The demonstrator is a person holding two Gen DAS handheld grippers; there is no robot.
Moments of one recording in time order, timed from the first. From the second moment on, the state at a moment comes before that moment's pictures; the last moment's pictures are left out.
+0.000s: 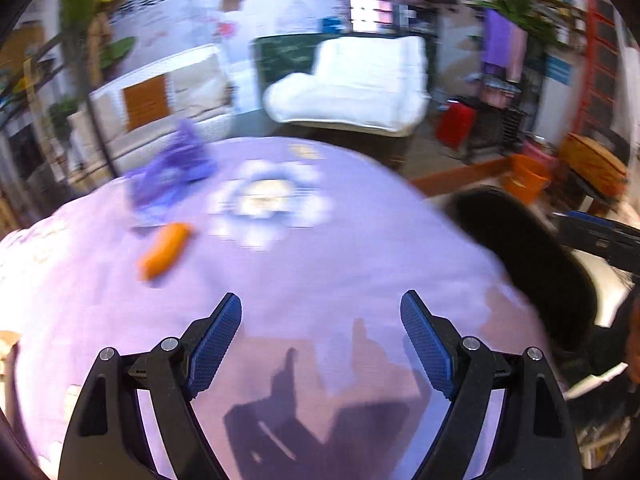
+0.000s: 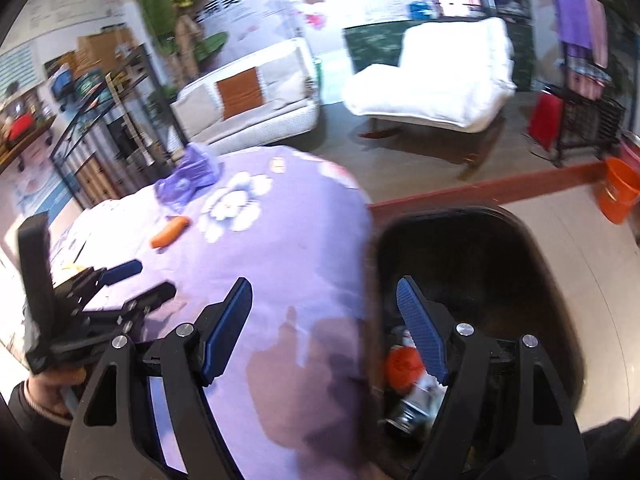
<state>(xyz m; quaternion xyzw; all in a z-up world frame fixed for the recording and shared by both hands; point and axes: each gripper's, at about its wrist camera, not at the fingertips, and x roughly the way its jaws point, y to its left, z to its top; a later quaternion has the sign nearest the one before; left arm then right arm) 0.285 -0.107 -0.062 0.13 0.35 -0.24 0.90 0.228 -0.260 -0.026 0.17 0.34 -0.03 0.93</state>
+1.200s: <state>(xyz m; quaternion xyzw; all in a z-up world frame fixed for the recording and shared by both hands) 0.362 0.022 -0.061 0.07 0.36 -0.12 0.92 0.504 -0.081 -0.005 0.23 0.39 0.09 0.89</state>
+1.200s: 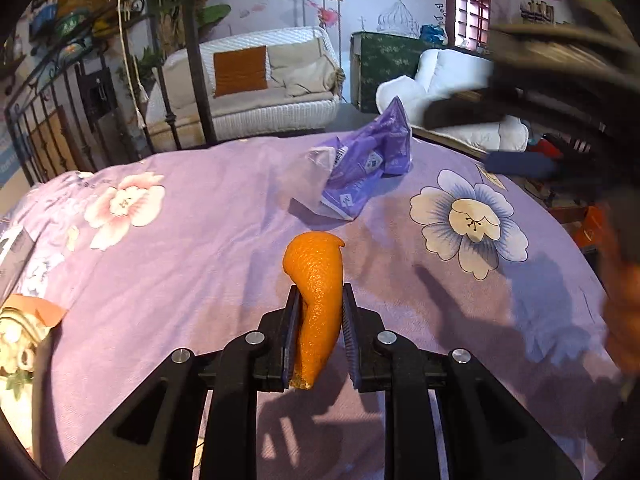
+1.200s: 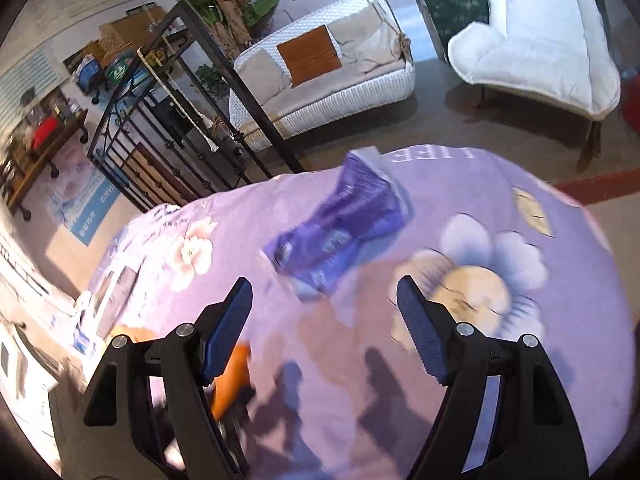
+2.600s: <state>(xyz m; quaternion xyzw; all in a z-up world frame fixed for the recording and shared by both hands) 0.264 -0.001 -0.055 0.05 0.32 -0.17 0.93 0.361 -0.132 -0.002 0.17 0.37 0.09 0.91</state>
